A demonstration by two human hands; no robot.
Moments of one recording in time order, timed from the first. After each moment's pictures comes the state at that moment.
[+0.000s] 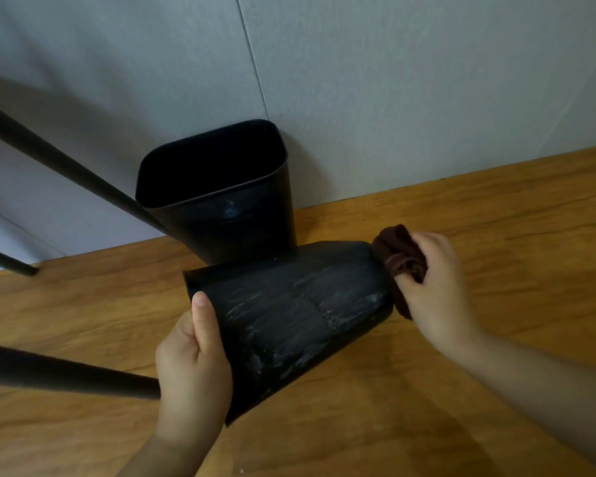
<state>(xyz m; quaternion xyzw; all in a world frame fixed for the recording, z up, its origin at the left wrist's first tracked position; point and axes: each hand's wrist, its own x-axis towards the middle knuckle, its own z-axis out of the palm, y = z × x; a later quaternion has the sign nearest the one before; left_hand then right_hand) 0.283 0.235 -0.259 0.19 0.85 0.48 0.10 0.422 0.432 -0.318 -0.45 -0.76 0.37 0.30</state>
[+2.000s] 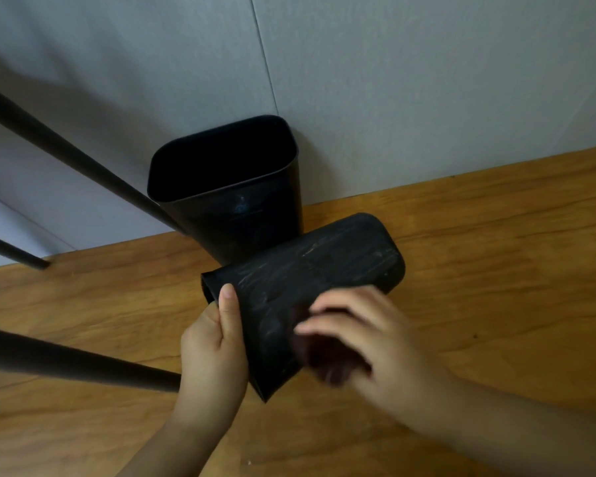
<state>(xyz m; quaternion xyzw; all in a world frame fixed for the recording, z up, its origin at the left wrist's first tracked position) 0.278 0.234 -0.264 0.20 0.84 0.47 0.18 0.422 0.363 -0.303 -0.09 -0.92 0.30 0.22</state>
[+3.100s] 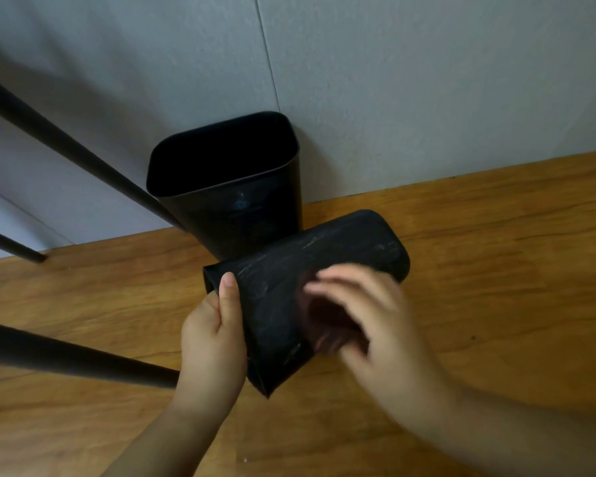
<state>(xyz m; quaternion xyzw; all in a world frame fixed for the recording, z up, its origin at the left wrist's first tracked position) 0.273 0.241 -0.265 0.19 0.83 0.49 0.18 0.414 0.359 -0.297 -0.18 -0.89 0.32 0.27</state>
